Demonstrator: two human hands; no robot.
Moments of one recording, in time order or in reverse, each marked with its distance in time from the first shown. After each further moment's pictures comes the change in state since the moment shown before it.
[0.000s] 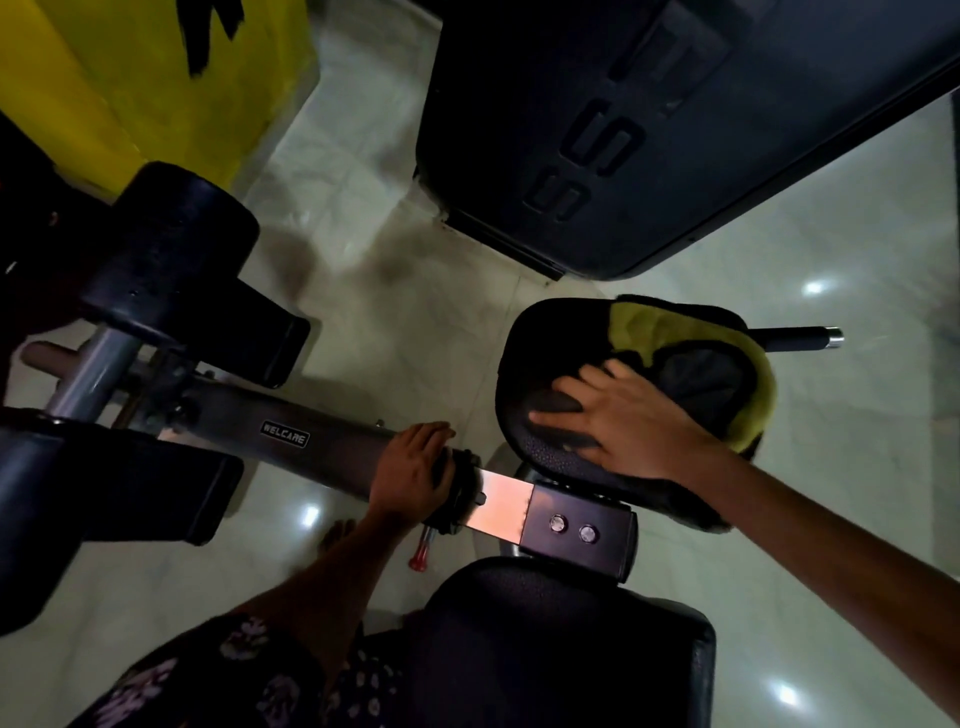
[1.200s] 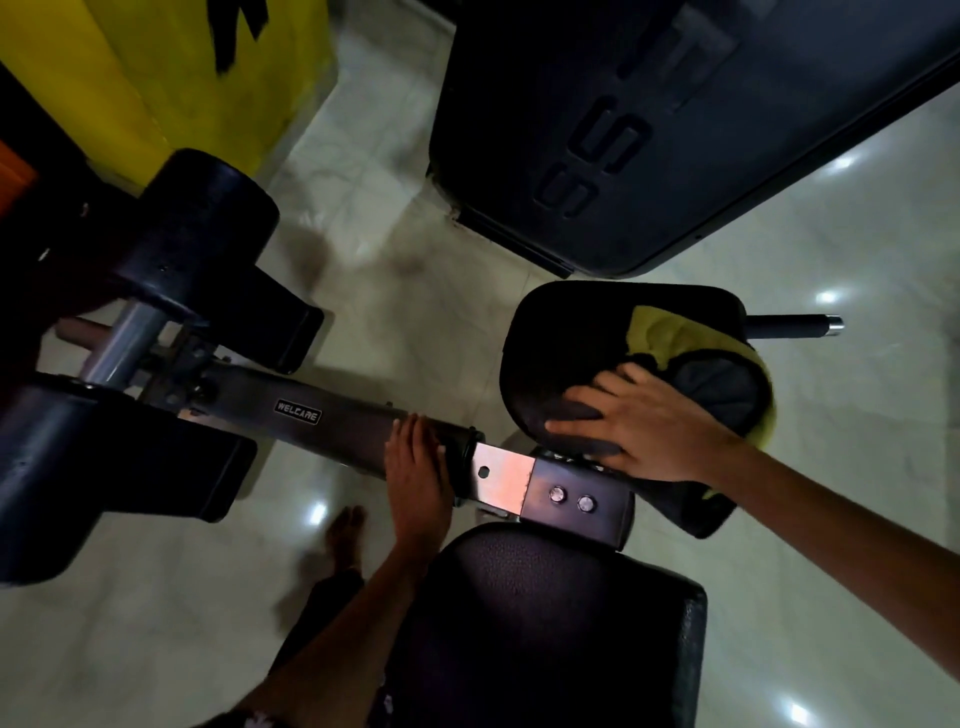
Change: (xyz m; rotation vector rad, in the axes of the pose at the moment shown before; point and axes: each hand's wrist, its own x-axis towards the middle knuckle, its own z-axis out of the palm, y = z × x) left_hand -0.044 0.039 0.015 -0.163 0.198 -0.458; right_hand -0.034 -0.009 0.010 -0.067 0.115 -0.127
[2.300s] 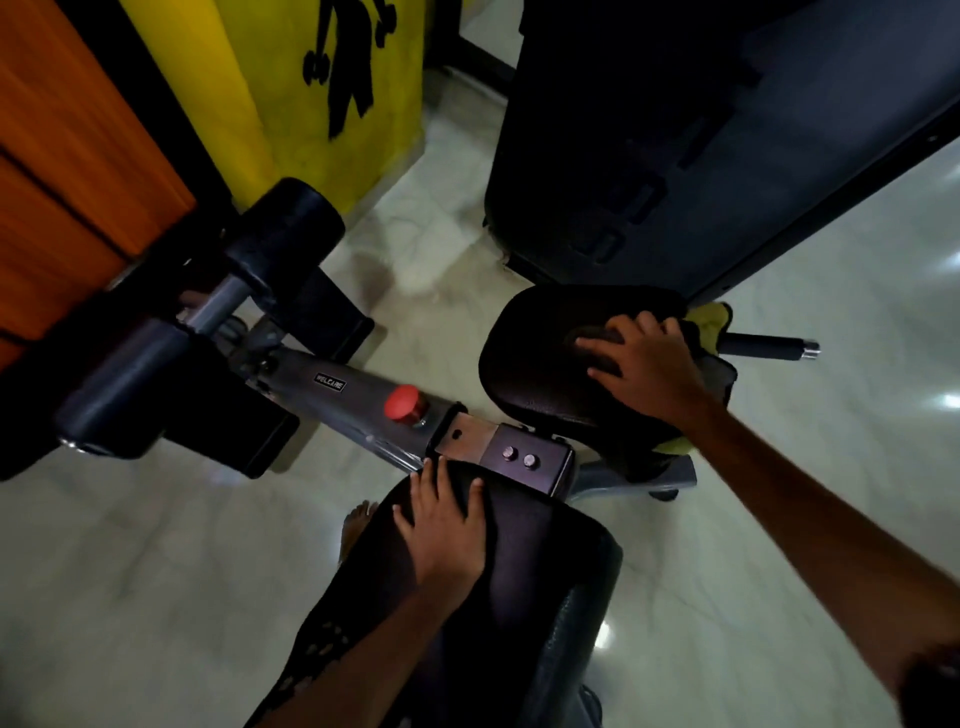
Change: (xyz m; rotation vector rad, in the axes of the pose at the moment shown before) left_hand -0.129 0.128 -0.013 0.153 -0.143 -0.471; right_hand -0.051 0.038 0.002 0.090 0.167 0.417
